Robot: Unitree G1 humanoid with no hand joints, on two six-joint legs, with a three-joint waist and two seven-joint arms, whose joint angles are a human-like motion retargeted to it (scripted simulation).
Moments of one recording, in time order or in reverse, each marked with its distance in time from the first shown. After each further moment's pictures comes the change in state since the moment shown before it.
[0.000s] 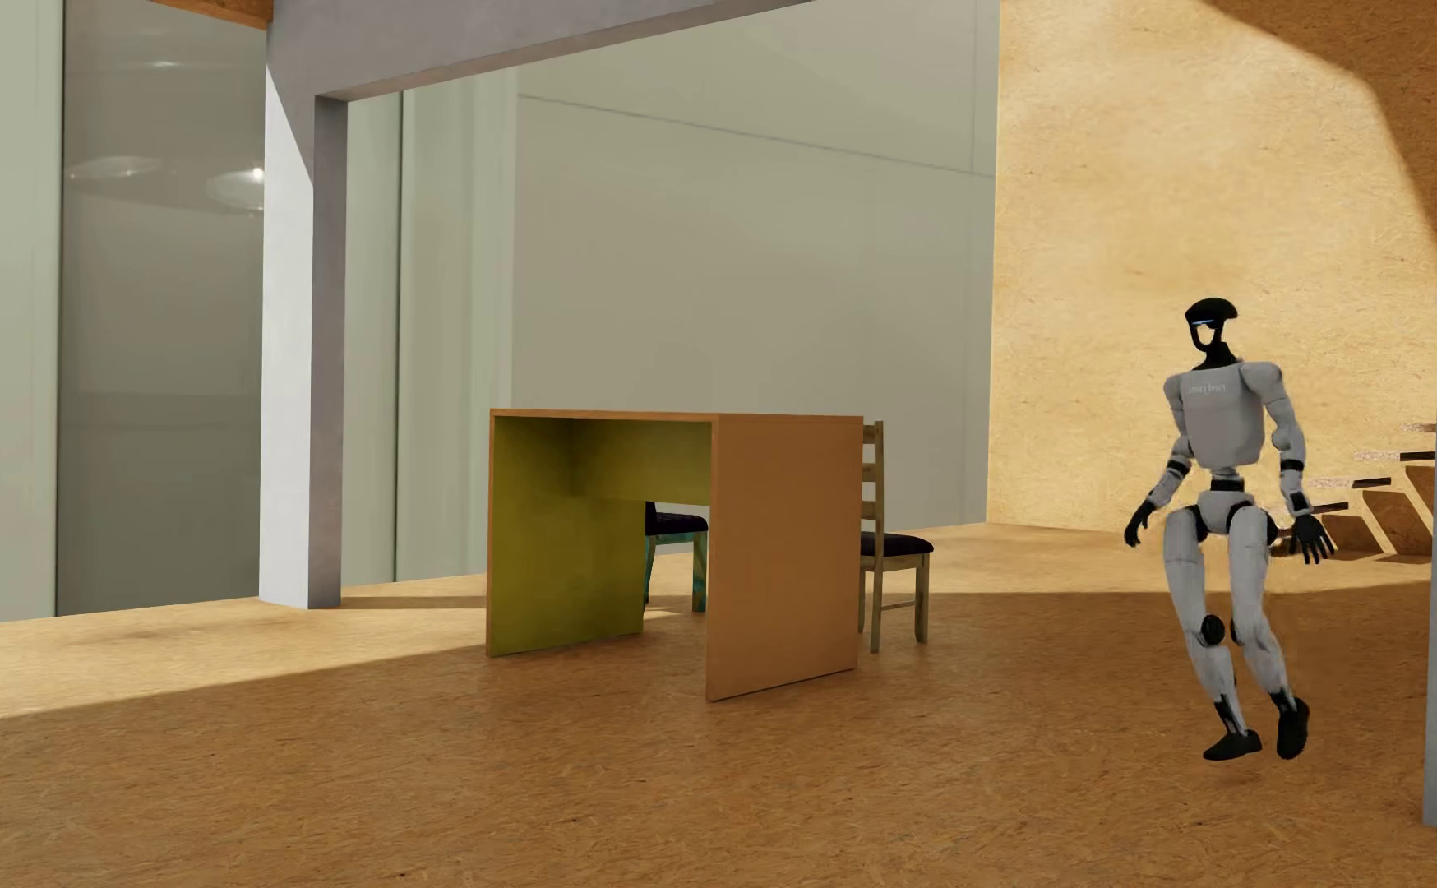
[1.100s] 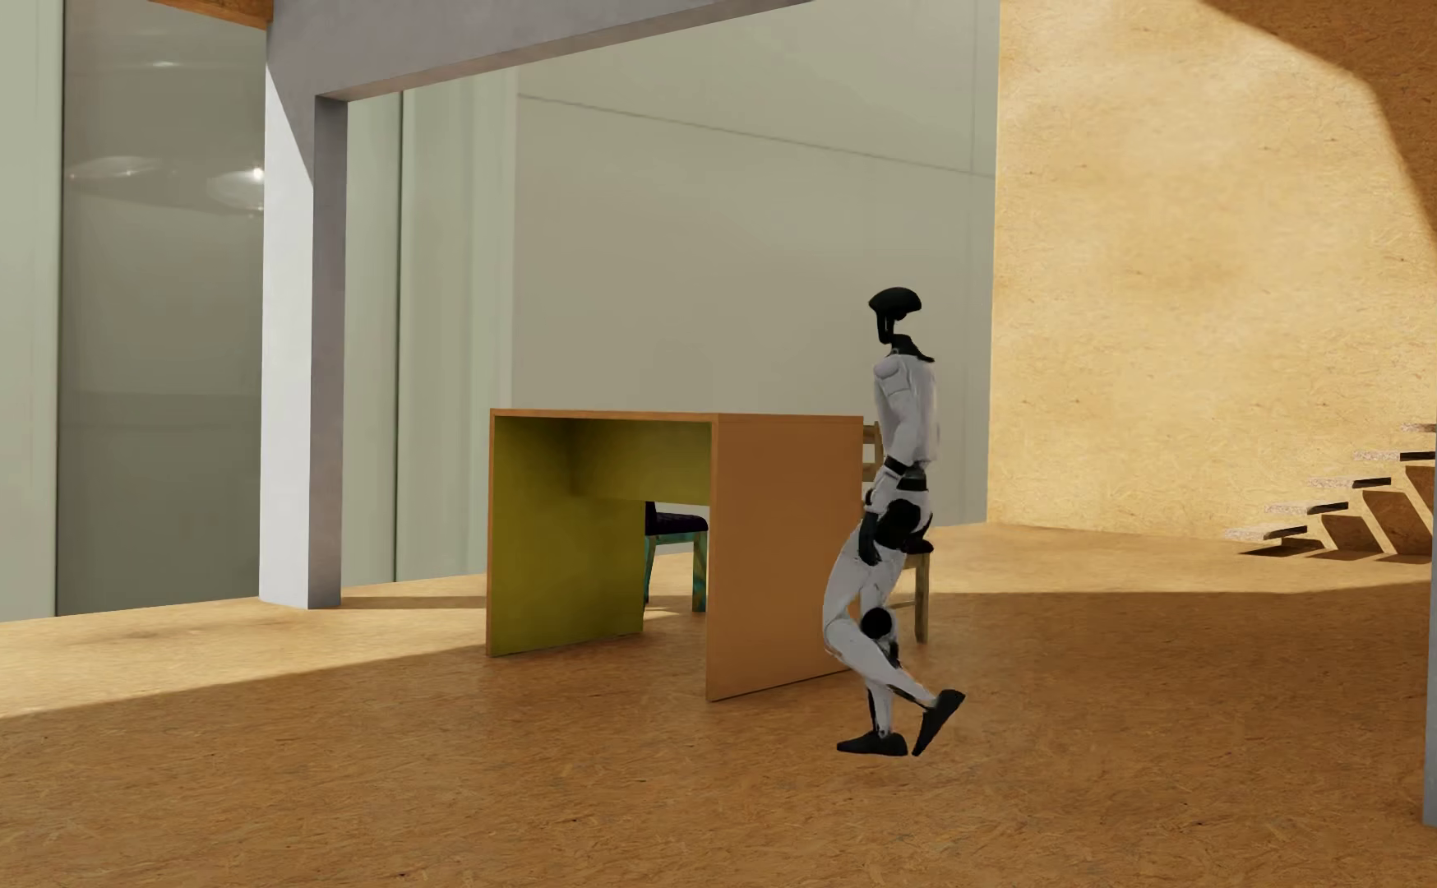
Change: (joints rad) body 0.089 -0.139 0.009 -0.054 -0.033 0.012 -0.043 -0.116 0.030 0.173 0.023 -0.043 0.059 0.036 0.077 -0.037 -0.017 -0.137 0.022 0.045 -0.043 -0.215 0.120 0.074 0.008 -0.116 0.133 -0.022 0.017
